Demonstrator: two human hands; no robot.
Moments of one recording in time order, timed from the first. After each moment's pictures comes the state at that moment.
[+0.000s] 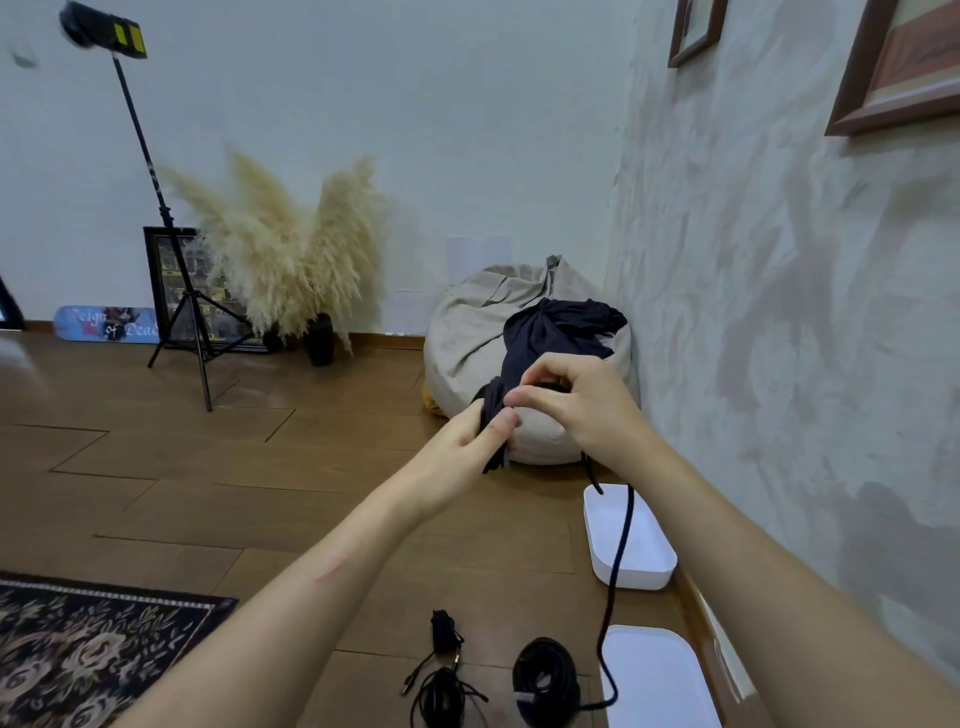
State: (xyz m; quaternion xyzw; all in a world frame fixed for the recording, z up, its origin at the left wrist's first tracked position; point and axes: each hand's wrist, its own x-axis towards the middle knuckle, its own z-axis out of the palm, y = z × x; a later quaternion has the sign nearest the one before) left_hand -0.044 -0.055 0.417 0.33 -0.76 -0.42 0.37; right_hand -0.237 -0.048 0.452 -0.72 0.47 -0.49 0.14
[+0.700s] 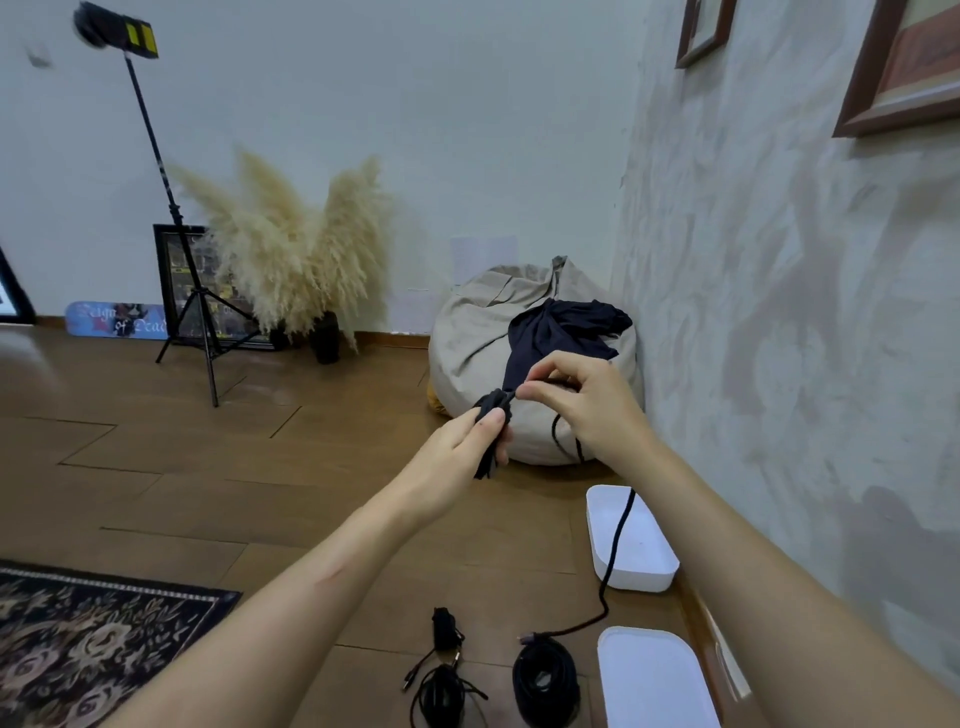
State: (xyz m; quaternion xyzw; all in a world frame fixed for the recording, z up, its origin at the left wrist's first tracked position) left_hand -0.038 -0.051 0.410 0.36 -0.75 -0.42 0.38; right_hand -0.241 -0.053 0.445 -0.71 0.47 -0.50 0.15
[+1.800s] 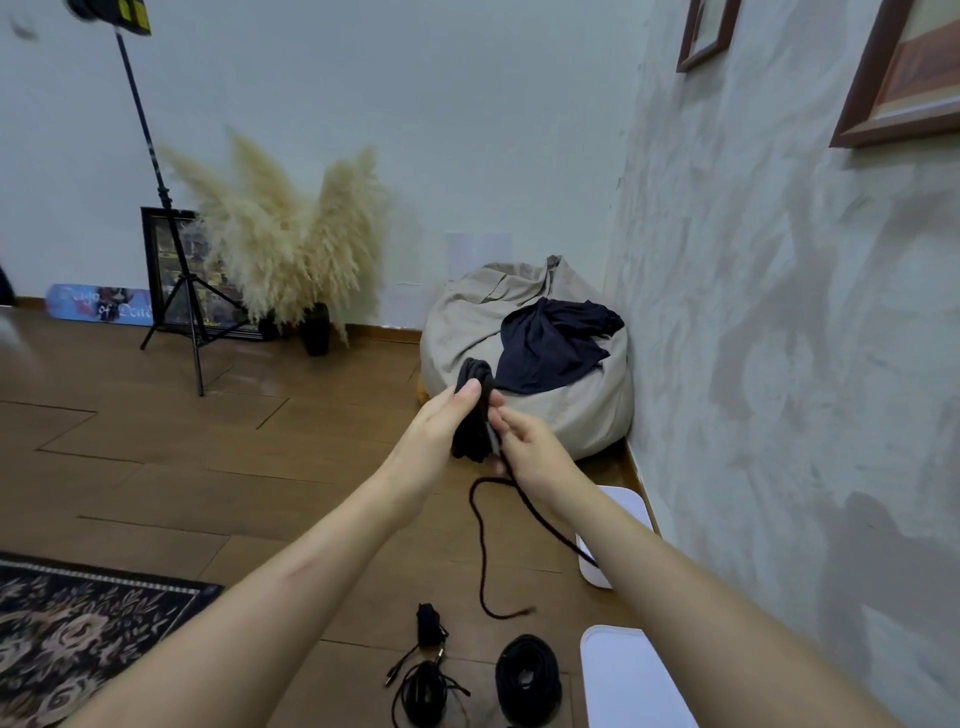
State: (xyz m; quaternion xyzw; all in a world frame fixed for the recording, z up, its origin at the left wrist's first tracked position) left_hand -0.043 -0.044 0.428 0.29 -0.62 -0.55 0.48; right_hand -0.197 -0.062 0.385 -0.63 0.47 -0.47 0.40
